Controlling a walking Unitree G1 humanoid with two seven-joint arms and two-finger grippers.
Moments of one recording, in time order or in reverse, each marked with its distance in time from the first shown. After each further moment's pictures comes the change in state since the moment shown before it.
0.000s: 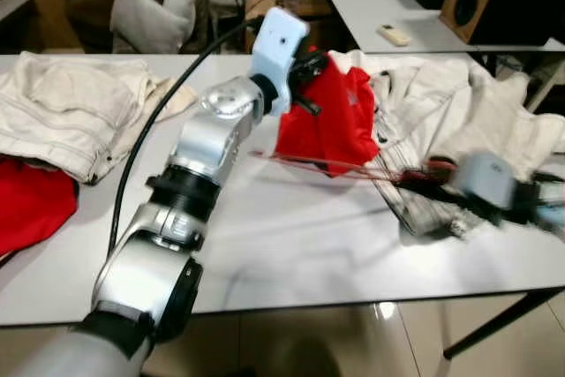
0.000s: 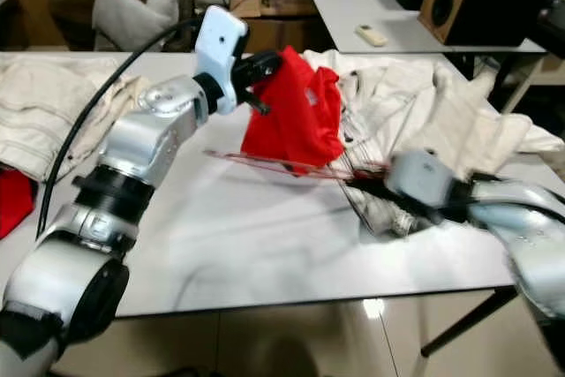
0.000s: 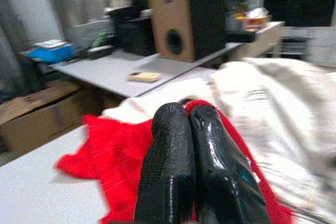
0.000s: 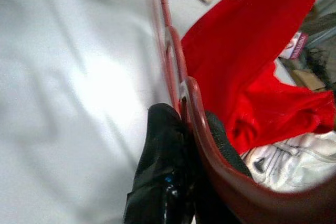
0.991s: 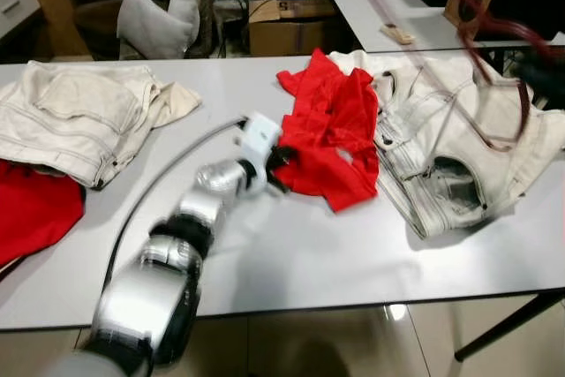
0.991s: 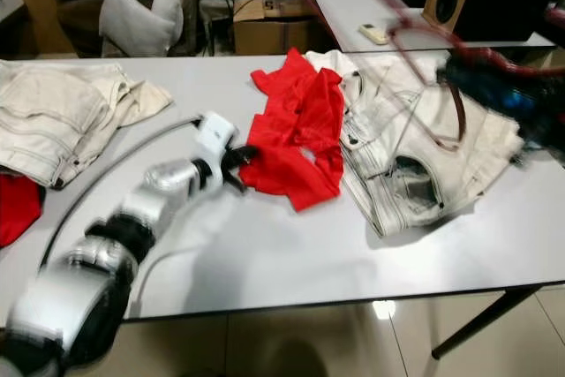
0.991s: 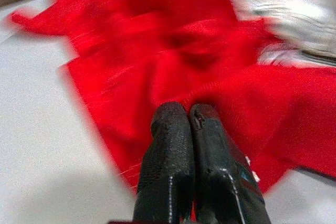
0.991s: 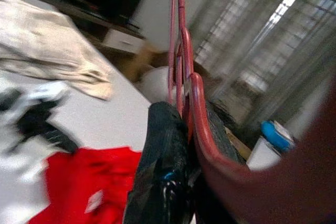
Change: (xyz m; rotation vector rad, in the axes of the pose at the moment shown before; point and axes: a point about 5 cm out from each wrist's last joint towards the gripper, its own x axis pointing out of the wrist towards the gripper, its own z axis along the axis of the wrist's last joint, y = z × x) left arm -0.038 -0.027 -0.128 -0.060 0.274 -0.159; right arm -0.078 -0.059 0.075 0.077 -0.294 -0.399
